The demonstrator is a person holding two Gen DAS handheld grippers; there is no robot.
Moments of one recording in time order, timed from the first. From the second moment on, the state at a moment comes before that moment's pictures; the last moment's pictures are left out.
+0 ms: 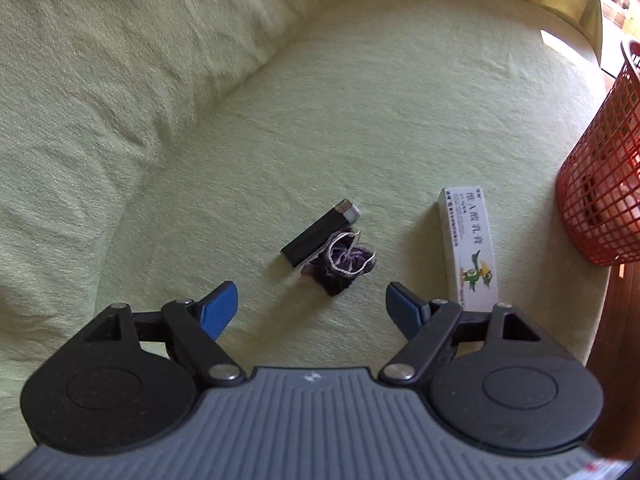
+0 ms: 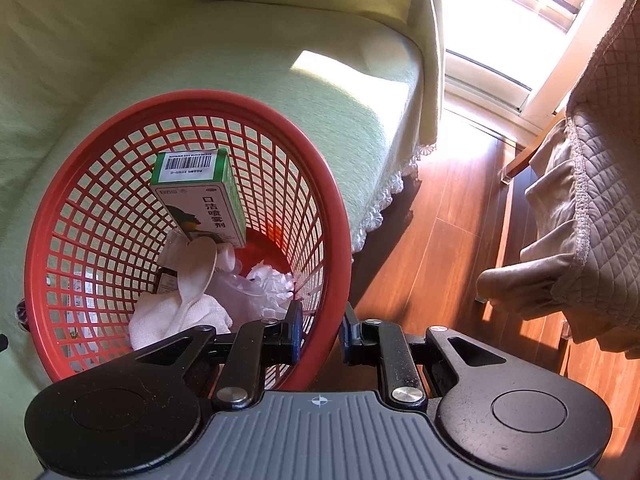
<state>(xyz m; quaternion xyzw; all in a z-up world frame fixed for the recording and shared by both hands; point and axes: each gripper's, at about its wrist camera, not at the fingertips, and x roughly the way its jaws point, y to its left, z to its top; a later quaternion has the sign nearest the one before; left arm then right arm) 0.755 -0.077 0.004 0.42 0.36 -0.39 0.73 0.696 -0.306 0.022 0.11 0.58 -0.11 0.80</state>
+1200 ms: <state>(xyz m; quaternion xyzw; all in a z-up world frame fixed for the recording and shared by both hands) 0.776 -0.128 -0.065 0.44 0.37 -0.43 0.69 0.698 -0.302 0.022 0.10 0.59 -0.12 0.80</state>
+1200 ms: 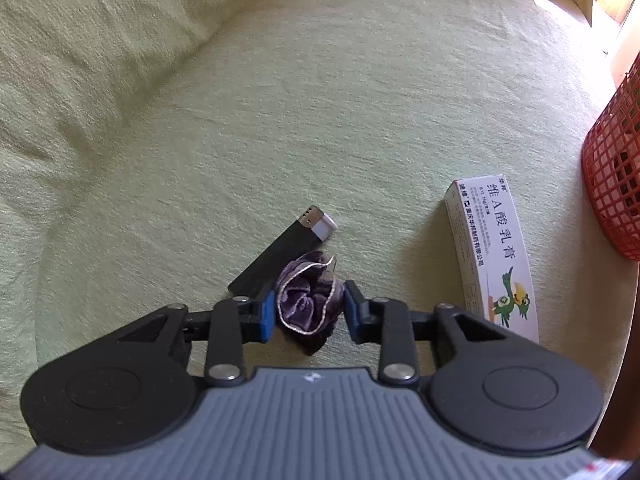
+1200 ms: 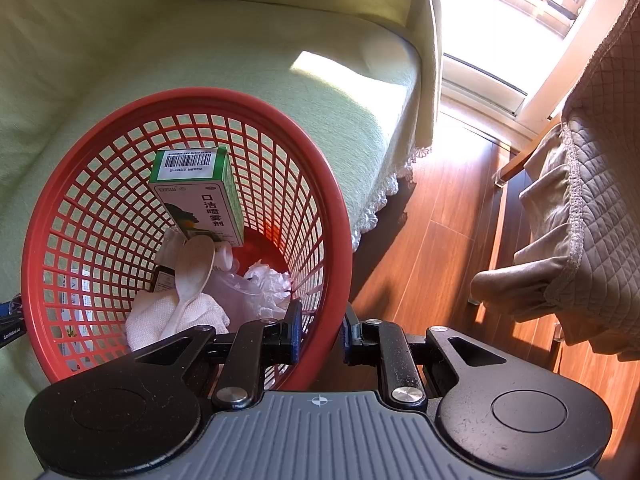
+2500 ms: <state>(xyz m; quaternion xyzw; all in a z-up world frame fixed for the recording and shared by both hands) 0.606 -0.170 0.119 0.33 0.34 -0.61 0.63 0.695 -0.306 0.024 0.12 0.58 -0.10 0.80</state>
